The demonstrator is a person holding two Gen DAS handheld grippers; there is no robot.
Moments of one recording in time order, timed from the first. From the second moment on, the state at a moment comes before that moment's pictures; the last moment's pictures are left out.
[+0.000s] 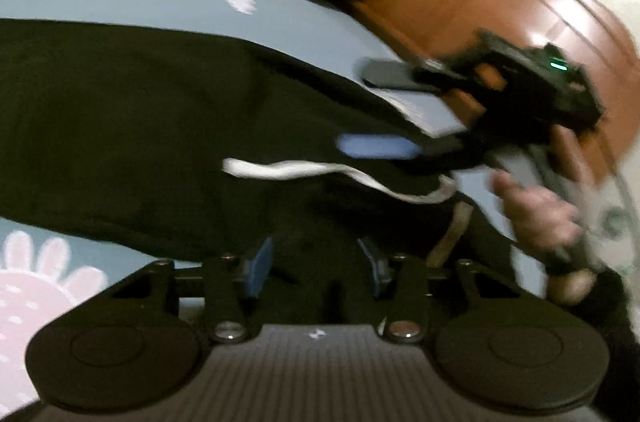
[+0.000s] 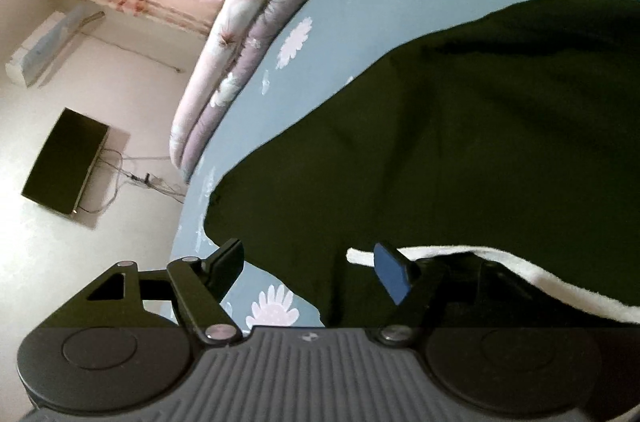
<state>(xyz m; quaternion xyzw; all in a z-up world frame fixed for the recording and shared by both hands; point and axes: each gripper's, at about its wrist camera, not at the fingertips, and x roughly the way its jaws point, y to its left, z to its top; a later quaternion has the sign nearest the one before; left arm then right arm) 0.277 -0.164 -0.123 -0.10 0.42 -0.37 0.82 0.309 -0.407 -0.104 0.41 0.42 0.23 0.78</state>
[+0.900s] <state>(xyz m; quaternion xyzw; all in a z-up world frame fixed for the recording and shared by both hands) 0.302 -0.113 -0.124 -0.25 0.41 -0.34 0.81 0.300 -0.429 -0.090 0.40 0.39 0.20 0.81</state>
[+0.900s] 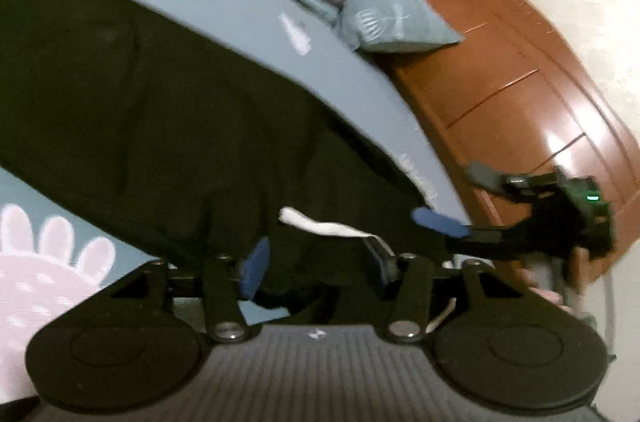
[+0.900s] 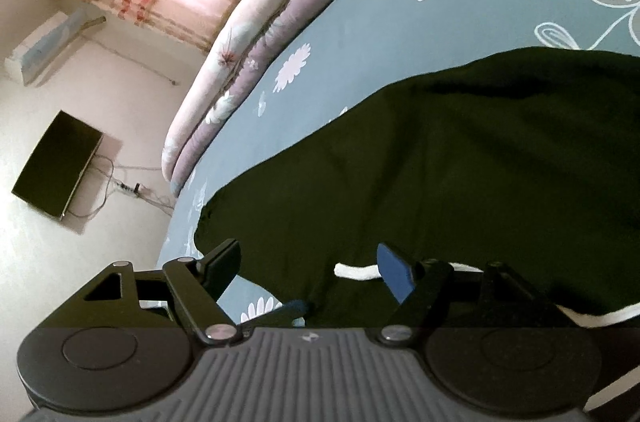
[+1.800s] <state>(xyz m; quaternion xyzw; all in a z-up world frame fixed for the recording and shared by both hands) 0.335 -0.116 -0.152 -0.23 0.44 -0.25 0.83 0.255 -0.420 -0.120 0.39 0.41 0.09 0.82</state>
